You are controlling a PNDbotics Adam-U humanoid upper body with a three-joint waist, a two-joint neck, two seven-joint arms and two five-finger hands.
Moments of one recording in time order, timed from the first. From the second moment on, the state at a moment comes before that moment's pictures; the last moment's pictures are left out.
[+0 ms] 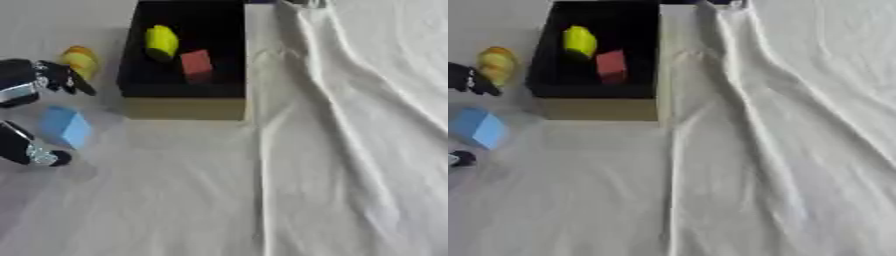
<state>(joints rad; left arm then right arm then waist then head) -0.36 1.03 -0.15 -1.93 -0.42 0.08 -0.52 -0.44 -0.93 -0.07 -1.99 0.06 0.07 -0.40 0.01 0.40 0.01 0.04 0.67</state>
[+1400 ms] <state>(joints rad) -0.39 0.99 -0.15 -1.76 -0.61 0.06 -0.51 -0.43 -0.92 -0.07 -1.99 0.04 0.06 -0.39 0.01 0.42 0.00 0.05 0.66</state>
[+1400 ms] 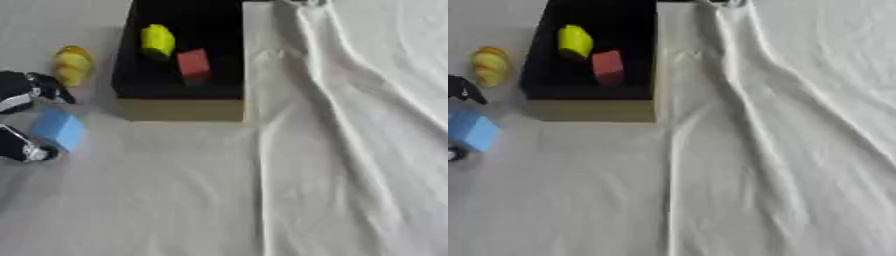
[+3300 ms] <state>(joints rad) -0.88 0.85 -0.17 -1.92 -0.51 0.02 -0.48 -0.44 -0.90 -0.06 -1.99 0.00 0.05 -0.39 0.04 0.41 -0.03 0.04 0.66</state>
